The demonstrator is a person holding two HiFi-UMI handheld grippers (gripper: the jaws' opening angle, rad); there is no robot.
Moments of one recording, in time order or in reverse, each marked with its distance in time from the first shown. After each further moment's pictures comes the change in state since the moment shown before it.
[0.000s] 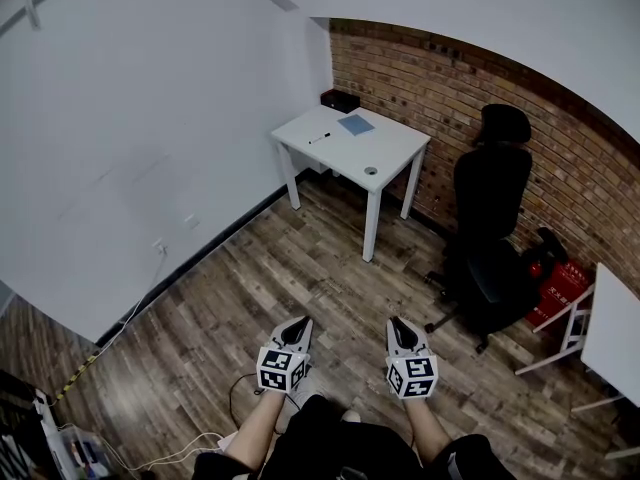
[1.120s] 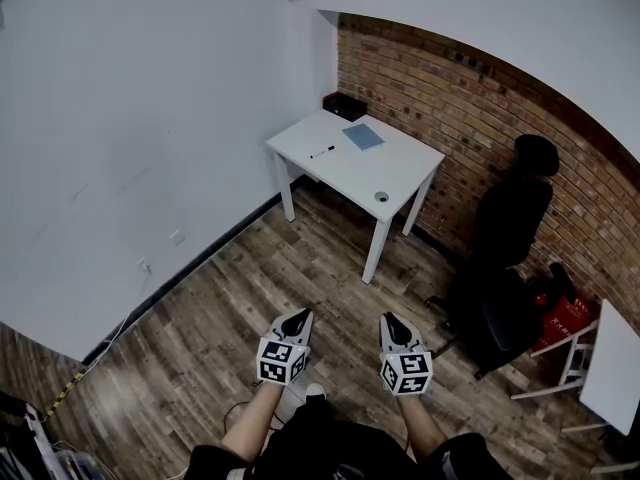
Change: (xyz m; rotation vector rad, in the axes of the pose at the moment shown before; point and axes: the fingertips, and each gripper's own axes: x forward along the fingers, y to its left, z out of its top) left arm 0.171 0.157 0.062 -0.015 0.005 -0.051; right arm 0.231 -0.018 0.053 -0.007 0.029 -0.008
